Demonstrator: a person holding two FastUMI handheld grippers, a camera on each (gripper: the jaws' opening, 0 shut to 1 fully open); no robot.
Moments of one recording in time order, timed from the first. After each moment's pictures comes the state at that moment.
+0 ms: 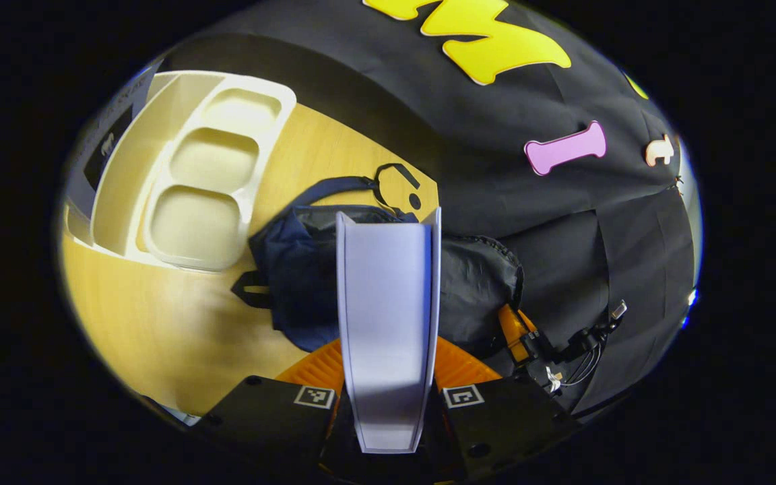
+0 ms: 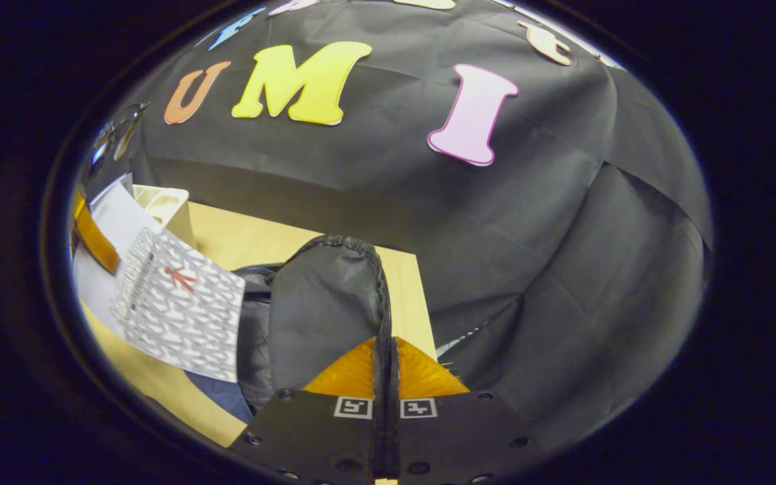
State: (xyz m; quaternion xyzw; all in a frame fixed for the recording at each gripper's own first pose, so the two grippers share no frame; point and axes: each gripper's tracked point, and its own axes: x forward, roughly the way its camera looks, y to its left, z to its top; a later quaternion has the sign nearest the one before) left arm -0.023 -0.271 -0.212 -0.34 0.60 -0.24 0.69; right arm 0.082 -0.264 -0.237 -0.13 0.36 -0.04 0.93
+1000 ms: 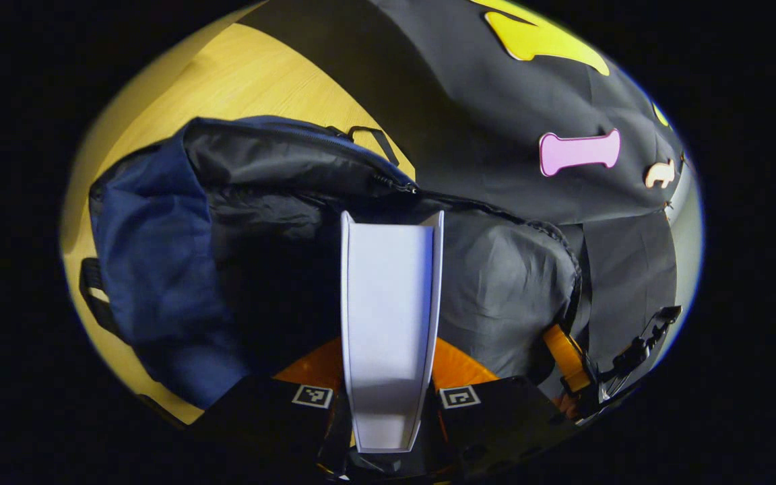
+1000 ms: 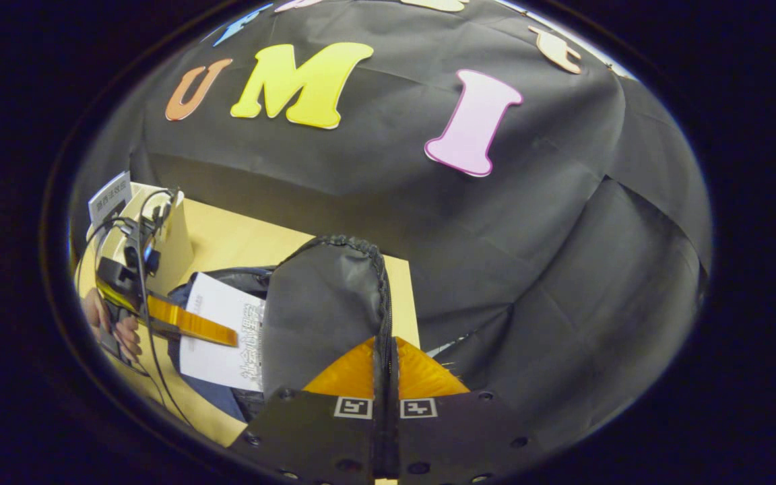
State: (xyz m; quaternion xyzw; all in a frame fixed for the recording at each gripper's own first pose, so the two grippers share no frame) left arm -0.001 -0.398 -0.315 -0.46 0.55 -0.29 0.63; right arm 0.094 -0.273 -0.212 -0.15 0.36 -0.04 0.92
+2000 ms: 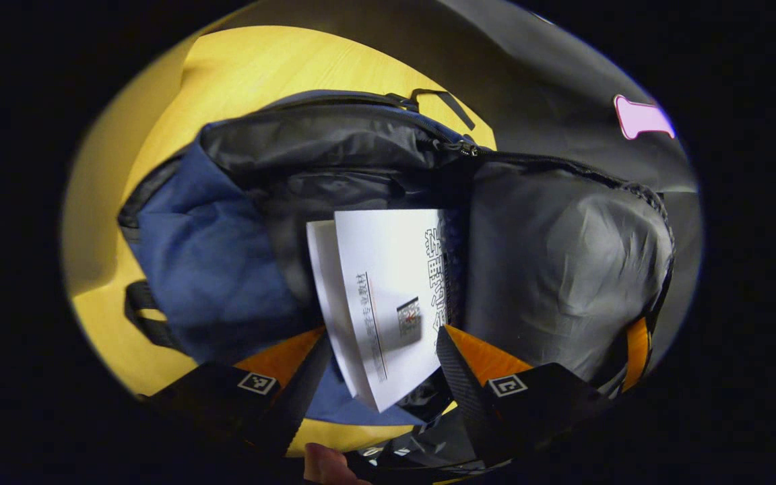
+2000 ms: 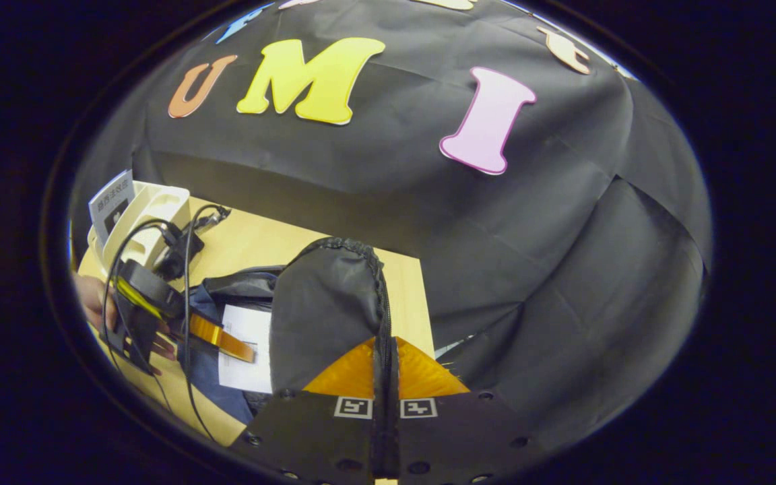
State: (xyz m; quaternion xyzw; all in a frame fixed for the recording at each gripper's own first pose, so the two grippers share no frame) left arm -0.018 -0.353 -0.342 -0.26 0.68 -0.22 0.65; right arm 0.103 -0.249 -0.223 -0.15 0.37 -0.03 0.92
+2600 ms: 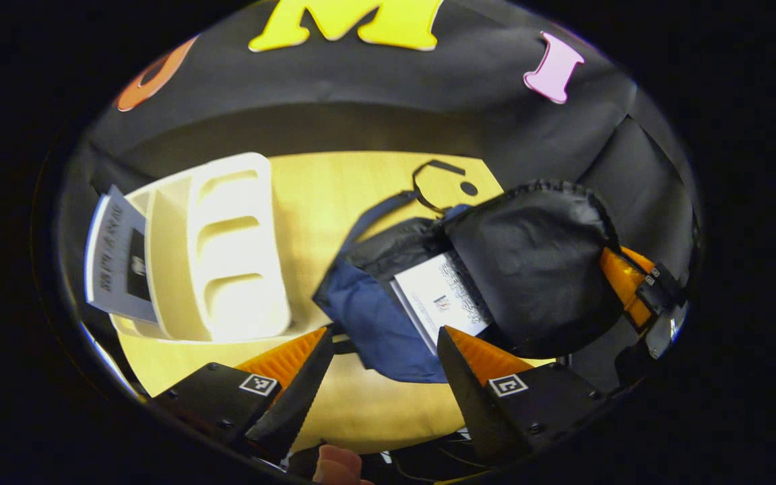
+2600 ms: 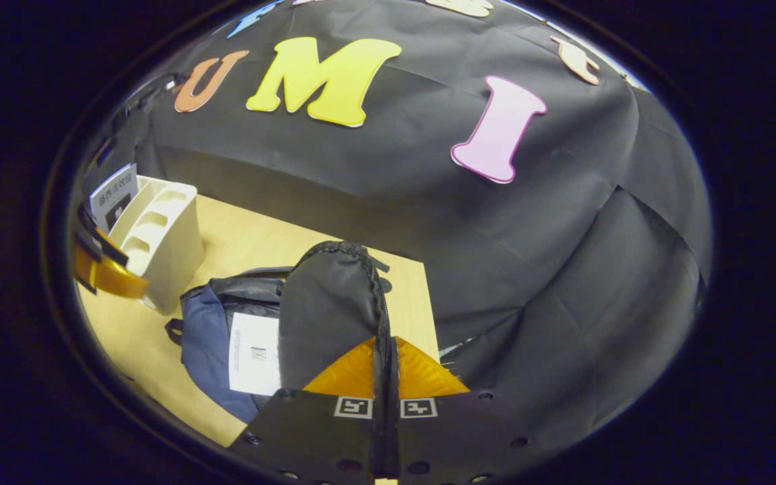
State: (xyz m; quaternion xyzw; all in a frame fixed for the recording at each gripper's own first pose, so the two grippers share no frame) left arm 0.007 -0.201 -0.197 -0.05 0.54 -0.18 0.82; right arm 0.101 -0.221 -0.221 -0.16 0.36 -0.03 0.92
